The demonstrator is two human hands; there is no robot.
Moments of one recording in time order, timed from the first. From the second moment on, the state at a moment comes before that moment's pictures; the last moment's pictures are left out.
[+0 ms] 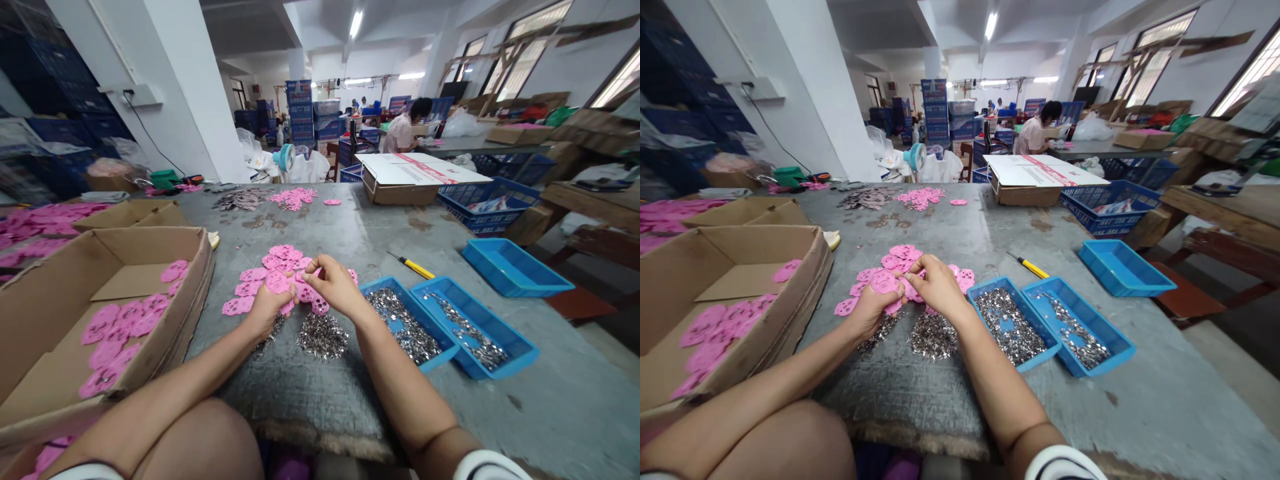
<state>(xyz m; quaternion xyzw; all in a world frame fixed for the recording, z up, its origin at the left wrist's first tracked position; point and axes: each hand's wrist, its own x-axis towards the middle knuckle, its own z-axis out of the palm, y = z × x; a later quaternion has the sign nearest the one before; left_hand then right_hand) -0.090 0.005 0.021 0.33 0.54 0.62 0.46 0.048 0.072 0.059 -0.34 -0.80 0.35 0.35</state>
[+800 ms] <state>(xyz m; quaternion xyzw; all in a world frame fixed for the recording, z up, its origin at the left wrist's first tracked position) -0.090 0.006 0.021 0.31 0.54 0.64 0.45 0.047 0.069 0.061 -0.33 -0.82 0.35 0.31</state>
